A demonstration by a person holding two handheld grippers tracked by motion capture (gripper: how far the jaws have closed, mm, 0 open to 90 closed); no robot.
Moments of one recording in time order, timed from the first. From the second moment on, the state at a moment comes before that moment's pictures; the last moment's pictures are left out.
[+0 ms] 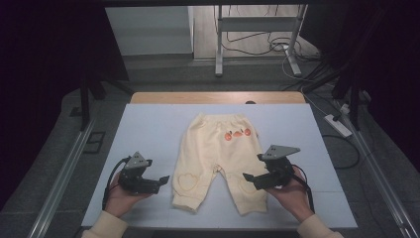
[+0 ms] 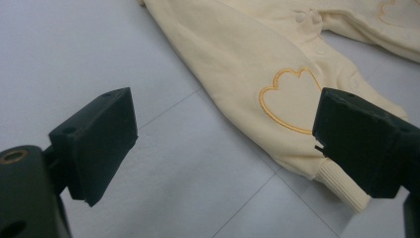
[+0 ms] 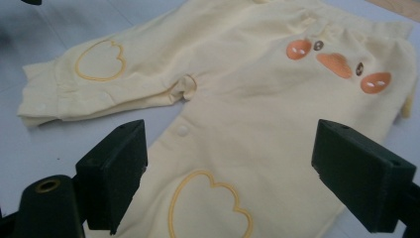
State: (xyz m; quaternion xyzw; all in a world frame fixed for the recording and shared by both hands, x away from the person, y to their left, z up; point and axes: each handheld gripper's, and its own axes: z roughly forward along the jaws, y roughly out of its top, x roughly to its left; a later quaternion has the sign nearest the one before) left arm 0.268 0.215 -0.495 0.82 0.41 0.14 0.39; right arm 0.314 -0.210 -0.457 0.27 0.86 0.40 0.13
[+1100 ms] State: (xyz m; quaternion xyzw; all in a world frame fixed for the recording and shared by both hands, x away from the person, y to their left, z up) left arm 0.270 0.216 -0.498 0.81 0.42 0.14 0.38; right arm 0.315 -0.145 -0.468 0.22 0.89 0.40 0.10
